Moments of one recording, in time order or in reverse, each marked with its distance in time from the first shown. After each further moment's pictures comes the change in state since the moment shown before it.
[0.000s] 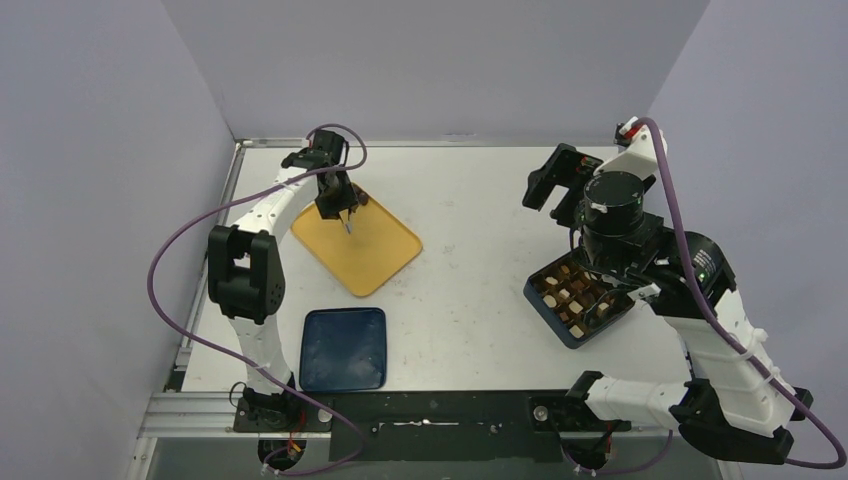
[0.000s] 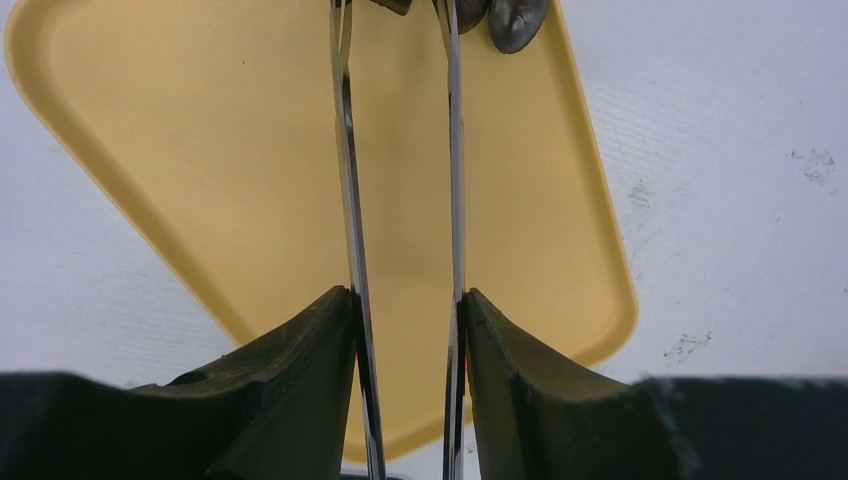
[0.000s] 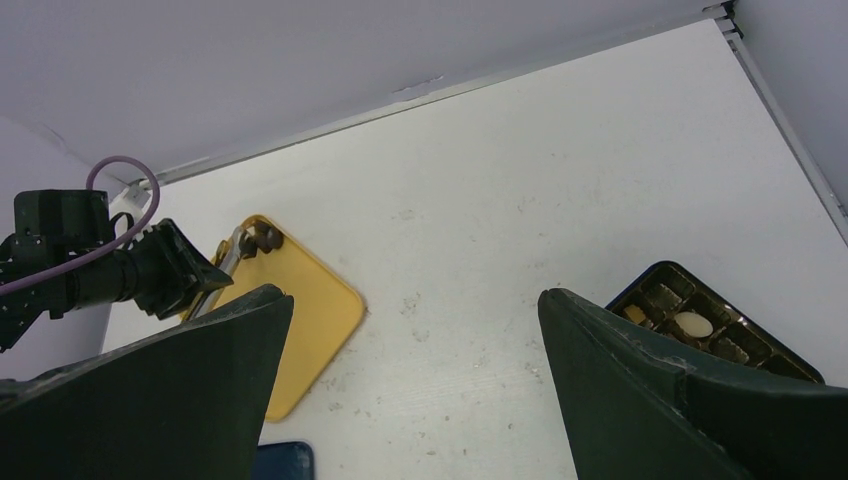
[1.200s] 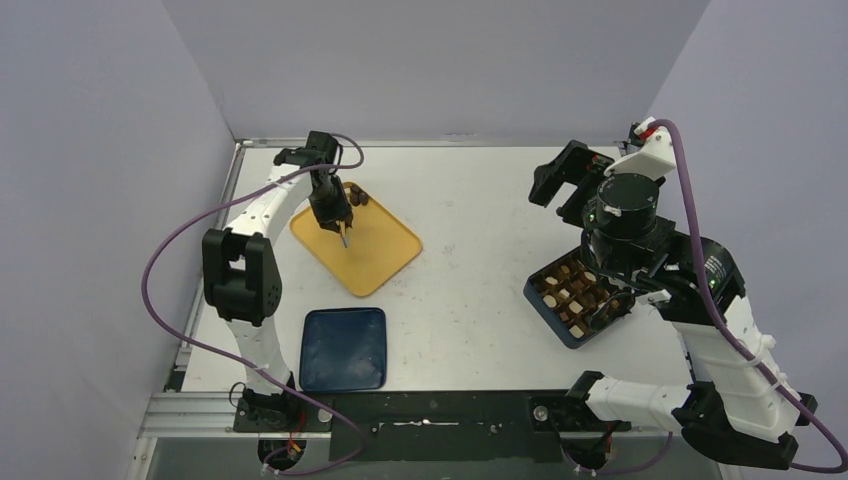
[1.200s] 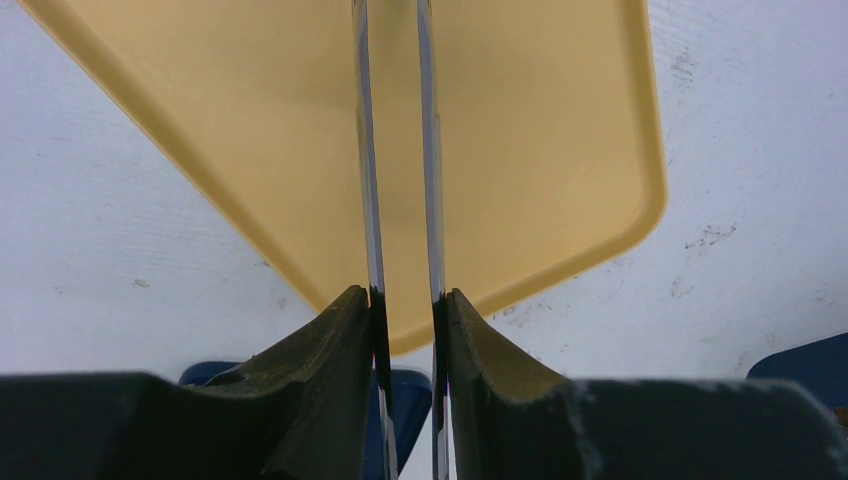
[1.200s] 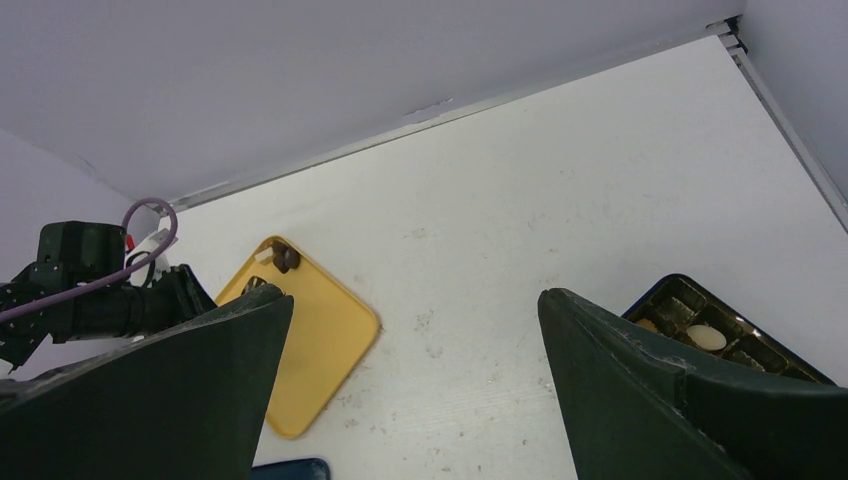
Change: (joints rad) left arm 0.025 -0.019 0.012 -0.193 0.132 0.023; right arm 0.000 -0.023 0.000 0.038 0.016 0.000
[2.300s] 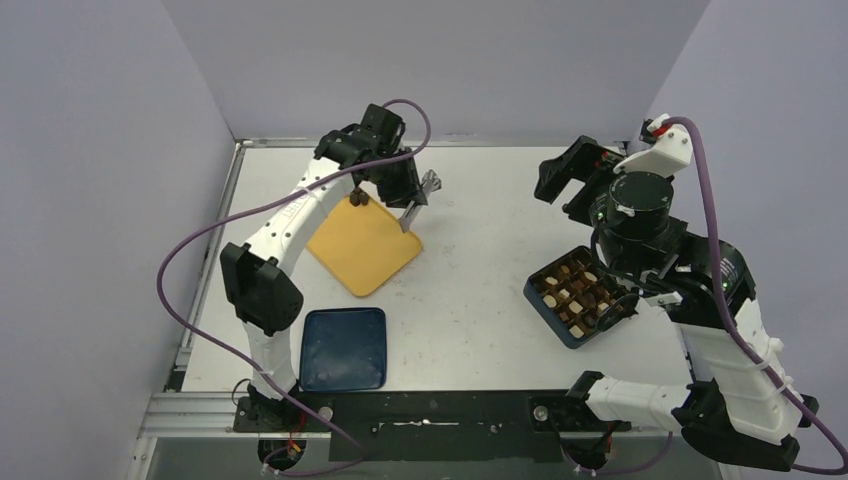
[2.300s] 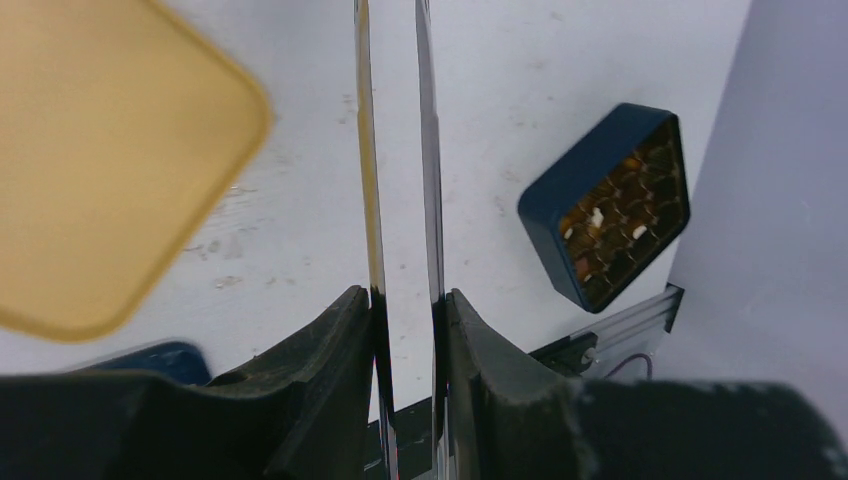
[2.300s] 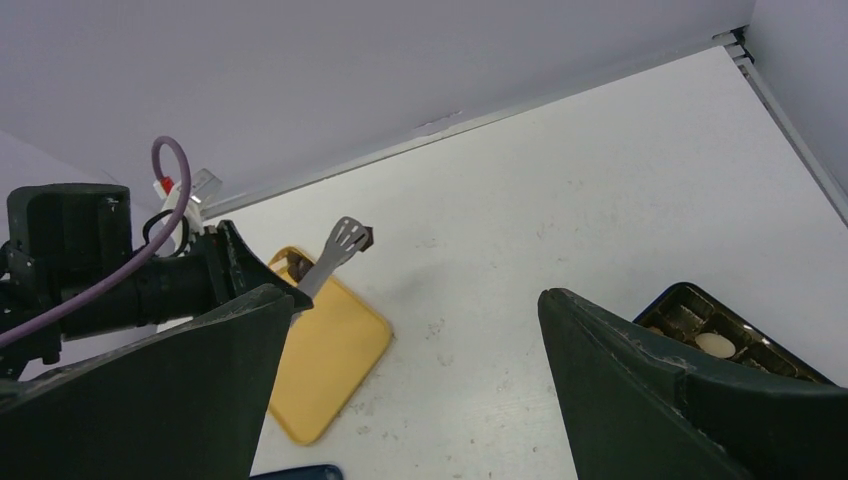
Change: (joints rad) left arm -0.271 -0.007 0.334 -0.071 0.184 -0.107; right arm 0.000 0.001 0.036 -0.002 0.002 -0.005
